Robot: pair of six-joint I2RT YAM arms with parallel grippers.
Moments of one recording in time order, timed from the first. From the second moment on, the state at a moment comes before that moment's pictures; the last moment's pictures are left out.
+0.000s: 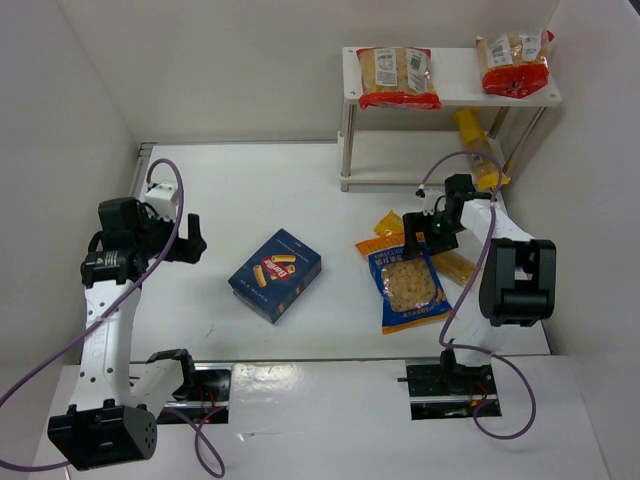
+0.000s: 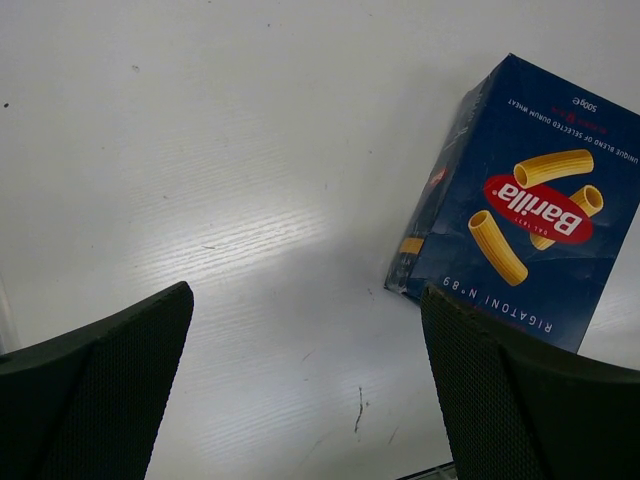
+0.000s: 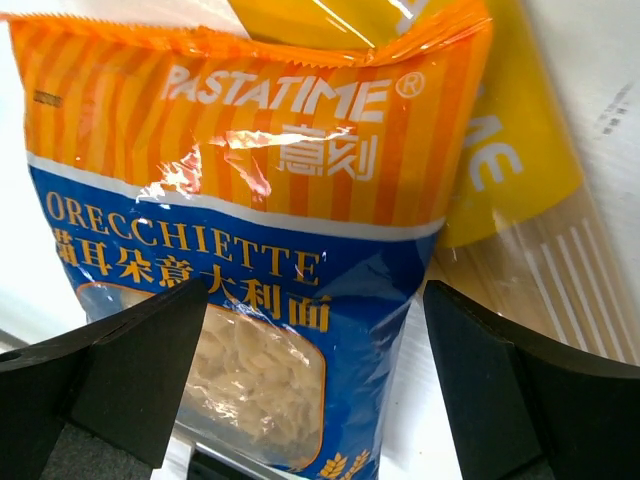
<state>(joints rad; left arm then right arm) 0.19 0.93 0.99 -0.75 0.36 0.20 -0.06 1.65 1.11 -0.73 -0.38 -0.24</state>
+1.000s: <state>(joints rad) 0.19 0.93 0.99 -0.75 0.36 0.20 0.30 1.60 1.40 -0.84 -0.03 -0.26</state>
